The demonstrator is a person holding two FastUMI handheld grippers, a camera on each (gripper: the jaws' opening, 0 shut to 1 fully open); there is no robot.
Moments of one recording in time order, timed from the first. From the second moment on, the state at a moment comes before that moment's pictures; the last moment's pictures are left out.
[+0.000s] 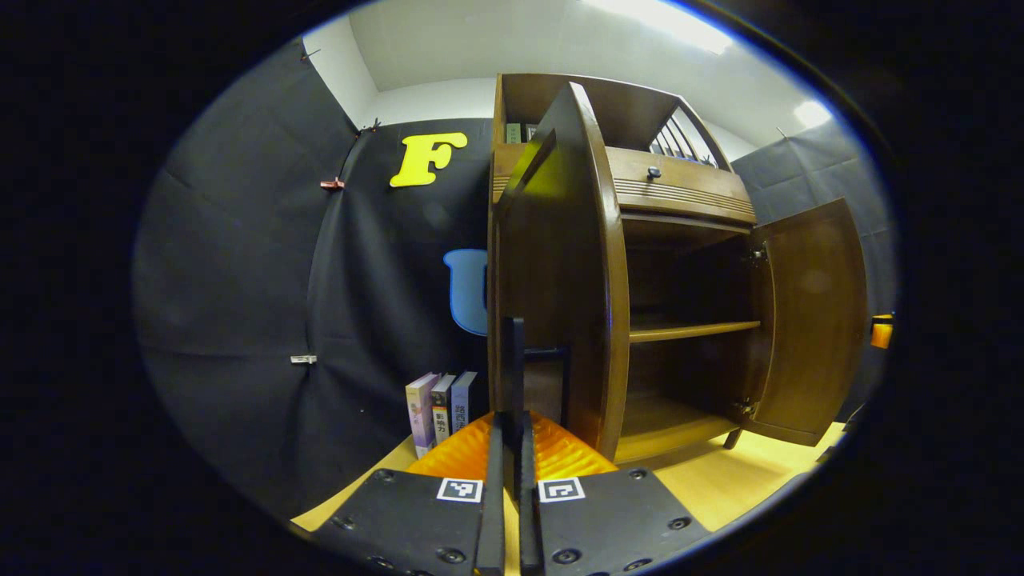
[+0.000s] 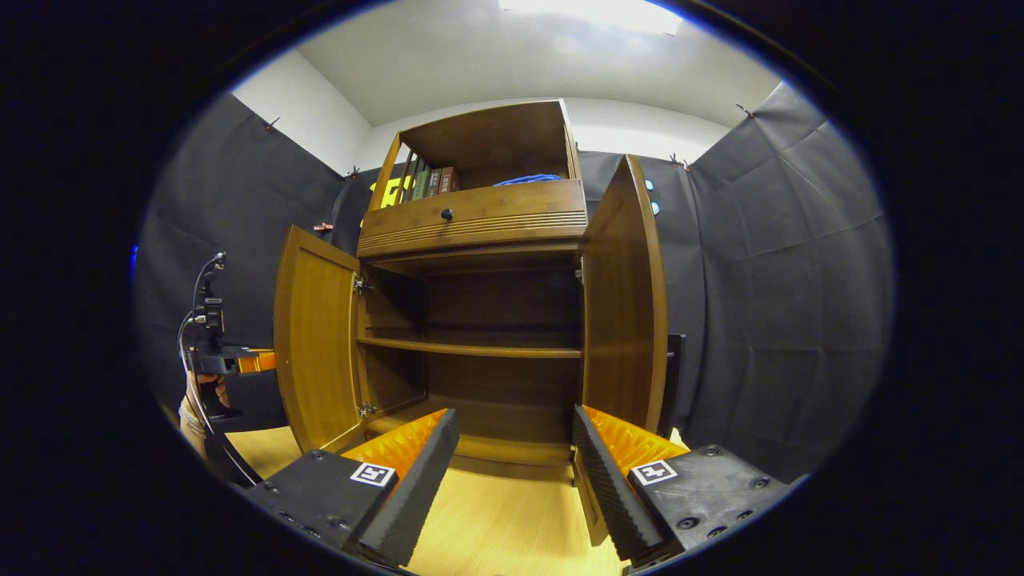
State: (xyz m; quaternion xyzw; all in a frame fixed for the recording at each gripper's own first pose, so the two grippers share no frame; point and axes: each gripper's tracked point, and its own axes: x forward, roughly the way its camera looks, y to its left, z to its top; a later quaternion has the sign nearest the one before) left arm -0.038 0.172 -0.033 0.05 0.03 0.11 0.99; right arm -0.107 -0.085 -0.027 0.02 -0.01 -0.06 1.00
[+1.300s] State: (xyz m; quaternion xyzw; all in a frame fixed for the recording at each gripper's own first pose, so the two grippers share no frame) left arm -0.051 0.020 0.000 0.05 0.00 0.00 1.00; right arm -0.064 -0.048 -0.032 0.02 0.01 0.01 1.00
